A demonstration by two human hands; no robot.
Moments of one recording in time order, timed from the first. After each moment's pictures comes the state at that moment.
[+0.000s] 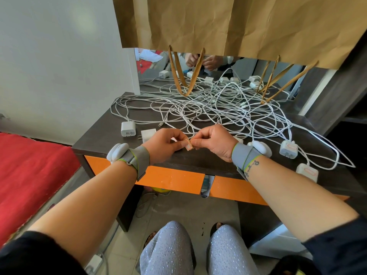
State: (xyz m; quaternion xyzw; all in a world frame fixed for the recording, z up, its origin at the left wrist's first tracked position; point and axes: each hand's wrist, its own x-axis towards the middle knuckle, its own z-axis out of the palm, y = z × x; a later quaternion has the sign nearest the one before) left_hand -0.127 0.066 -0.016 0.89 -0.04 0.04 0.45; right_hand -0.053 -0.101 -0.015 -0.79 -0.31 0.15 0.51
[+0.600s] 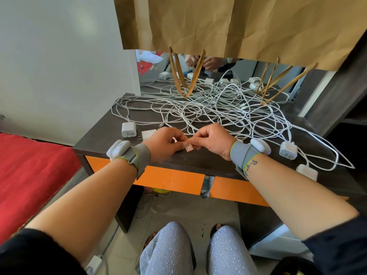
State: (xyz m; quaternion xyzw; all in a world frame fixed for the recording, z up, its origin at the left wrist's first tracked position) left_hand -0.124 0.070 -0.010 0.93 -0.07 0.06 0.37; right_hand -0.051 -0.096 -0.009 -0.82 -0.30 0.14 0.47
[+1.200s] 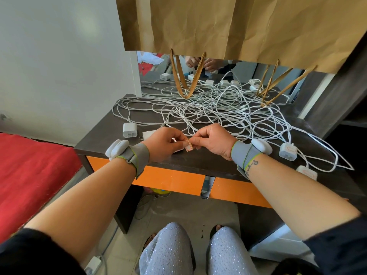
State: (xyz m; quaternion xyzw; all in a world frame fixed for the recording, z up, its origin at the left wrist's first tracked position) left_hand -0.126 0.072 -0.007 0.92 -0.07 0.06 0.39; right_hand -0.053 -0.096 -0.004 -0.82 -0.33 0.14 0.44
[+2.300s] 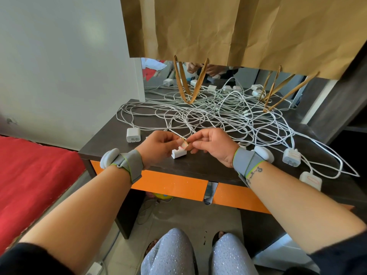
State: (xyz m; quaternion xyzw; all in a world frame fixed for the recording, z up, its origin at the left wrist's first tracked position) left_hand -0.135 0.082 -0.009 0.80 0.02 0.02 0.60; right_hand -0.065 -0.091 0.001 -0.77 -0.30 0.19 0.54
